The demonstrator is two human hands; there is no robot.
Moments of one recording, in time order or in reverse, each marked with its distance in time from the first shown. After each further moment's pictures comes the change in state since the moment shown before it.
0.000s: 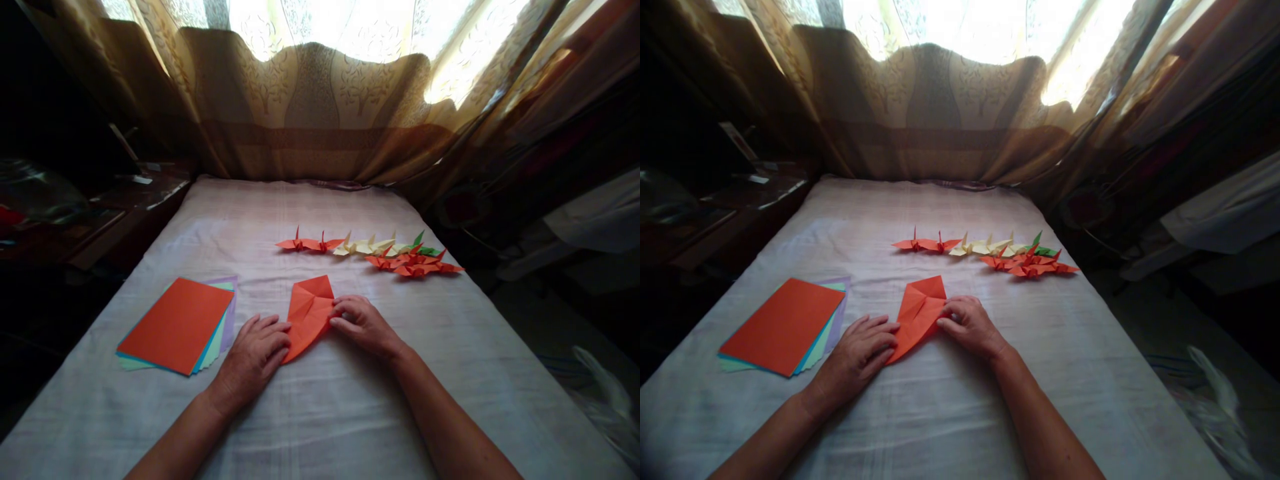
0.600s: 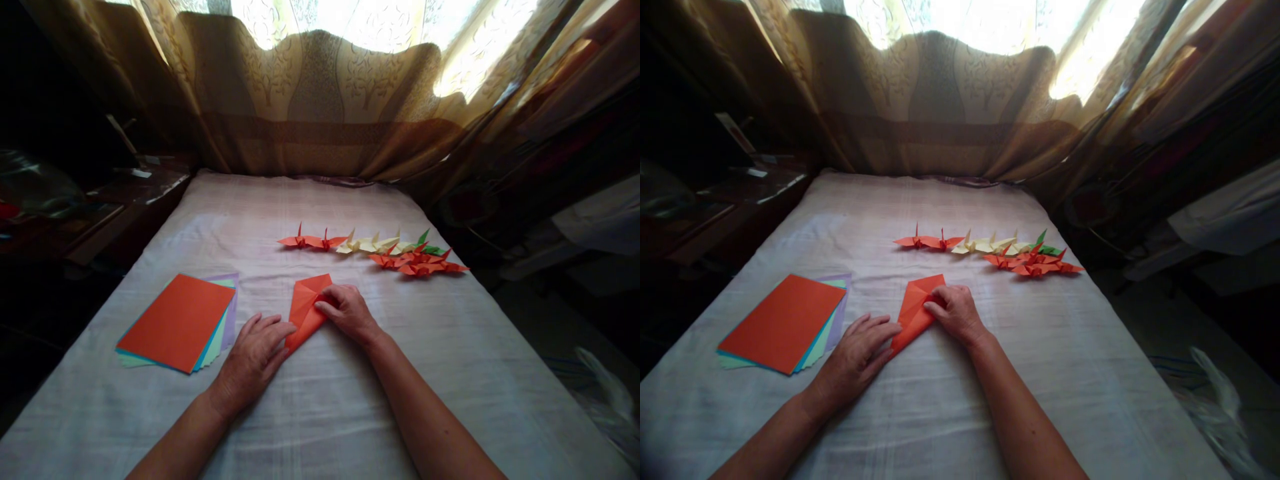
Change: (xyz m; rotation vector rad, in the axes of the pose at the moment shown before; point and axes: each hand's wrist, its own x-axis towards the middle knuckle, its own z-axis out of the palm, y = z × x) left_hand -0.008 -0.006 0.009 -0.016 0.104 0.063; right_hand 0.034 -0.005 0.026 -0.075 0.078 0.048
